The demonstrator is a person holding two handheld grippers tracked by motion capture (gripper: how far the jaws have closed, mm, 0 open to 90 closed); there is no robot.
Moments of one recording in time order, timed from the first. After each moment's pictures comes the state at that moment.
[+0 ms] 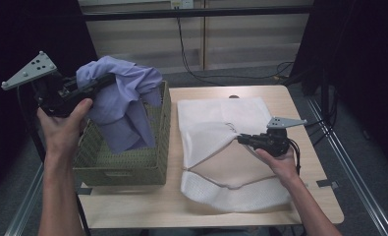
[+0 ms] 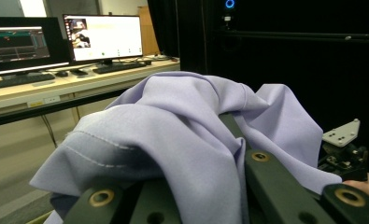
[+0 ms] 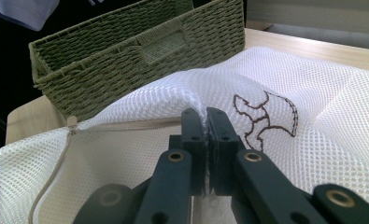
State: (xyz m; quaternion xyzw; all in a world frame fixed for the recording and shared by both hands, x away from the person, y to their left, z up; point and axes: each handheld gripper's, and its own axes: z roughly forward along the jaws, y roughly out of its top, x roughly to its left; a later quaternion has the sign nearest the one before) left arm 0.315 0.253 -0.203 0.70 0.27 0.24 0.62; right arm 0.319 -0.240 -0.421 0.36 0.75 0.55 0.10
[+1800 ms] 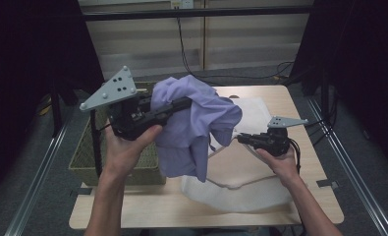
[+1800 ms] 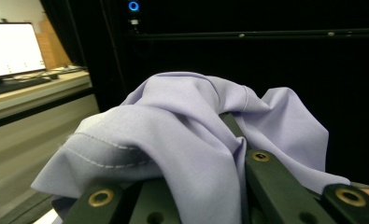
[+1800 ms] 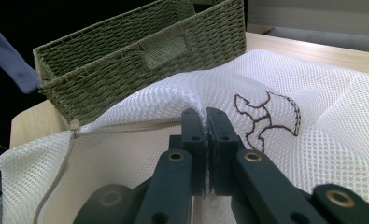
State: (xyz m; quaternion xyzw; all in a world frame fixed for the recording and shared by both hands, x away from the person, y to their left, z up) left arm 0.266 0.127 -0.207 0.73 0.13 0.14 0.66; right arm 0.318 -0.240 -0.419 0.36 0.74 0.56 0.10
